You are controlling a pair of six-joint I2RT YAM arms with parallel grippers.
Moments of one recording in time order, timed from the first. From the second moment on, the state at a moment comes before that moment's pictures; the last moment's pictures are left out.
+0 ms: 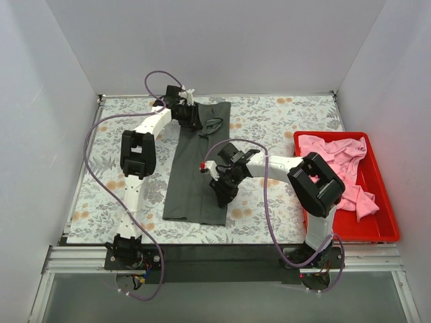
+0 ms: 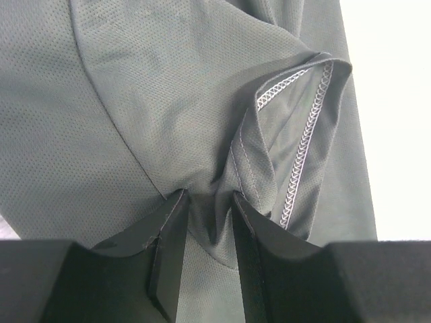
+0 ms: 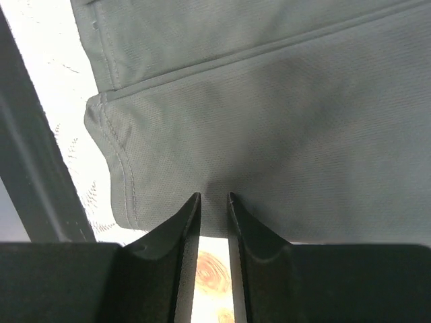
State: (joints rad) left arm -0.21 2.52 2.15 -0.56 0.49 -0.09; right arm 0.81 1.88 1.17 -0.53 -0.63 -0.28
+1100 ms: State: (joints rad) left arm -0.21 2.07 1.52 -0.42 0.53 -0.11; right arm 0.49 2.36 1.96 -0.60 -0.30 -0.17
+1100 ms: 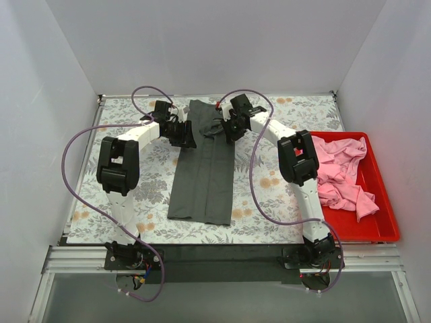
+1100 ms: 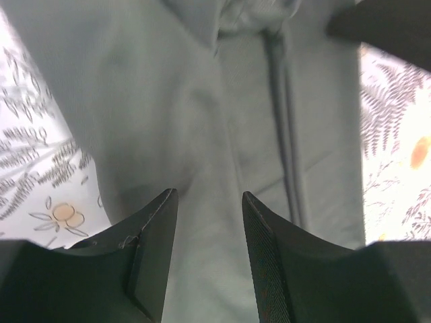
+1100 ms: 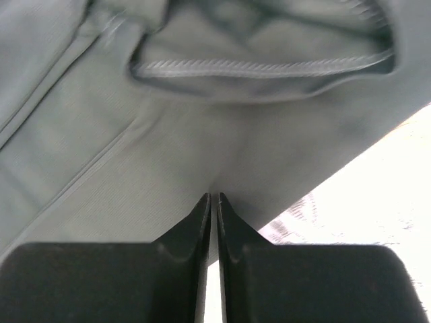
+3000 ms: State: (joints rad) left arm -0.16 1.32 1.10 -0.50 0.86 0.52; right arm 0.66 1.45 1.33 -0.52 -0.48 -0.66
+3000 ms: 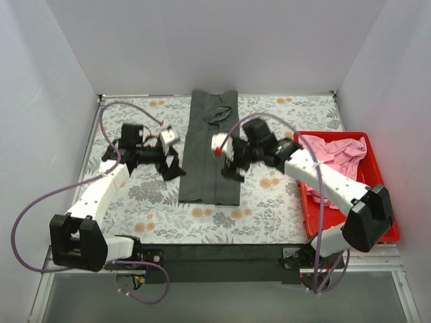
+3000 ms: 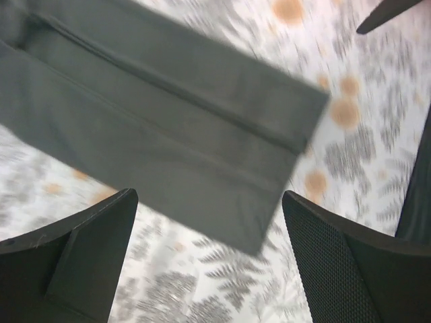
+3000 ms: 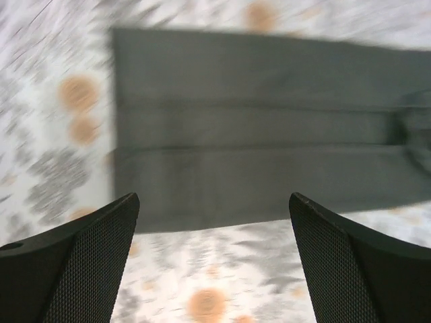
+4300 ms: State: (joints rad) left arm -0.38 1.37 0.51 -0.16 0.69 0.97; right arm 0.90 1.62 0.85 -0.25 -0.32 -0.72
